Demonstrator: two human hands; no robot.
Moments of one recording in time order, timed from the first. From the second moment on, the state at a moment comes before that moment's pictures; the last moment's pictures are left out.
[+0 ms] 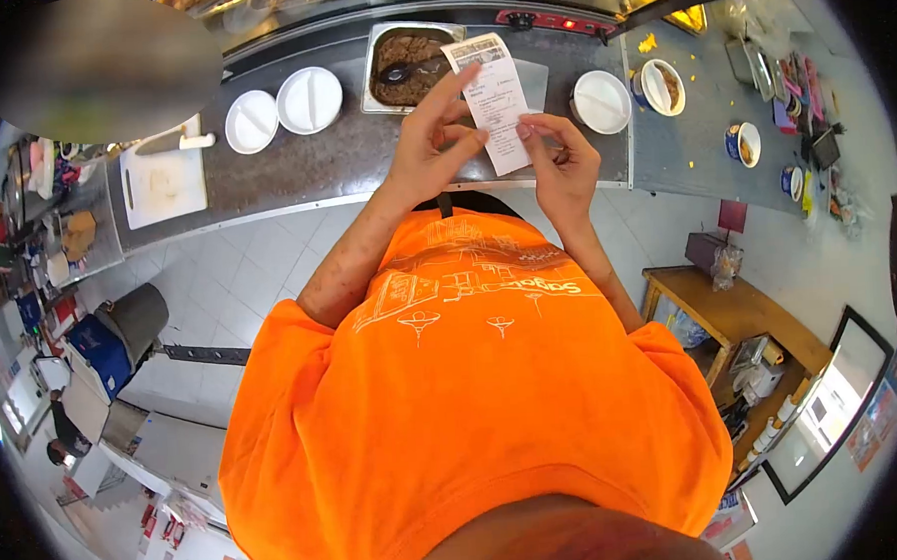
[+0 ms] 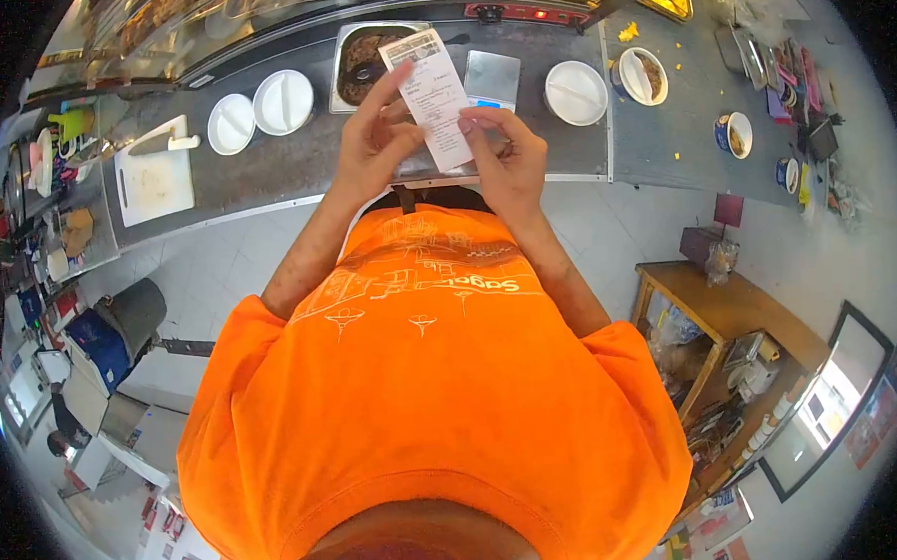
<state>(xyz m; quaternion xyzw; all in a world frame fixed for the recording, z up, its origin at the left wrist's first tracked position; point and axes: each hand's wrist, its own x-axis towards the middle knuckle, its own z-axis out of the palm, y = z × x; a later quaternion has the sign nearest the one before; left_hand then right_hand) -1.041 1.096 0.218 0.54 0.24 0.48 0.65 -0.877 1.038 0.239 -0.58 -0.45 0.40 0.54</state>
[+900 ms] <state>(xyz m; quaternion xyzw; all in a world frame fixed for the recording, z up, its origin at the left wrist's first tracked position) -1.487 0.932 0.279 0.50 0.48 0.62 0.38 -1.324 1.024 0.267 -0.24 -0.69 0.56 0.39</state>
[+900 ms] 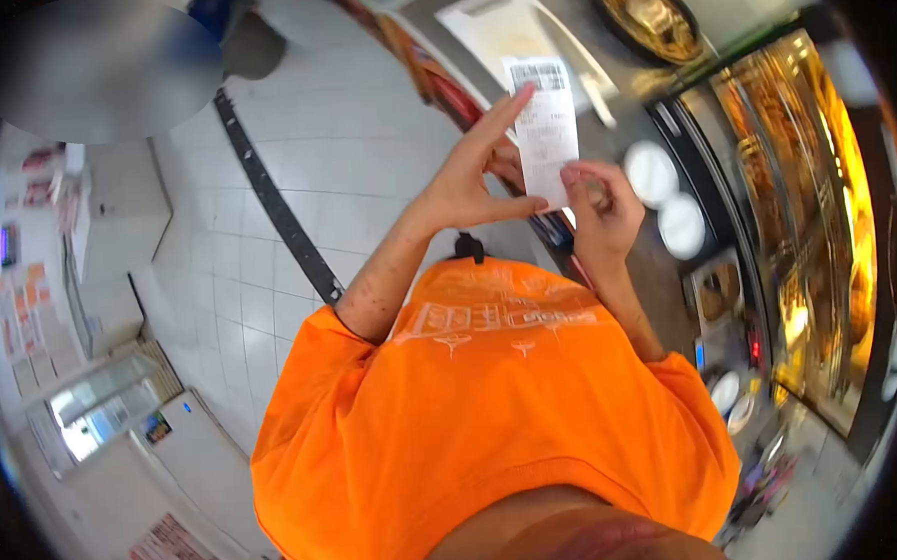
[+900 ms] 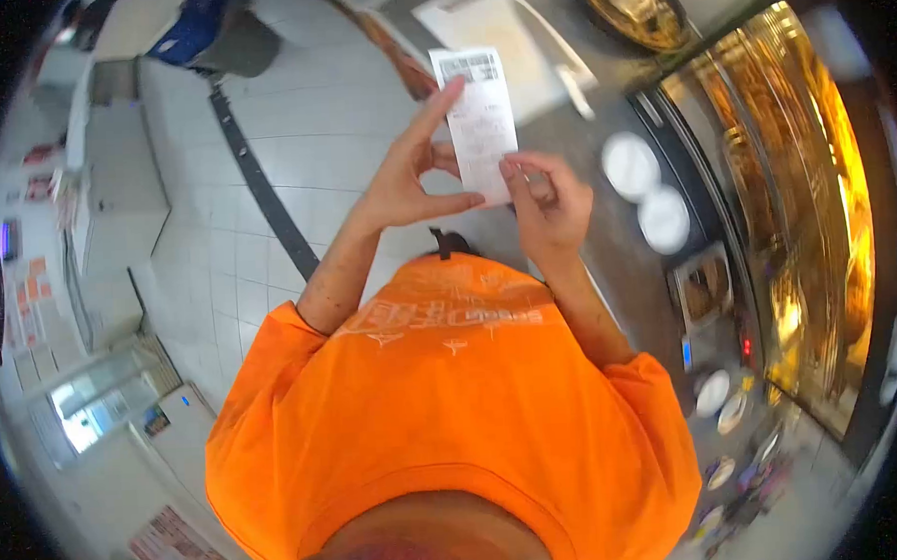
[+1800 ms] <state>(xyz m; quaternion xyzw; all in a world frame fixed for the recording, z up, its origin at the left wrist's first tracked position) -2.217 0.742 0.161 0.00 0.71 0.69 0.09 -2.243 1.141 0.223 -0.02 -0.91 0.41 0.09</state>
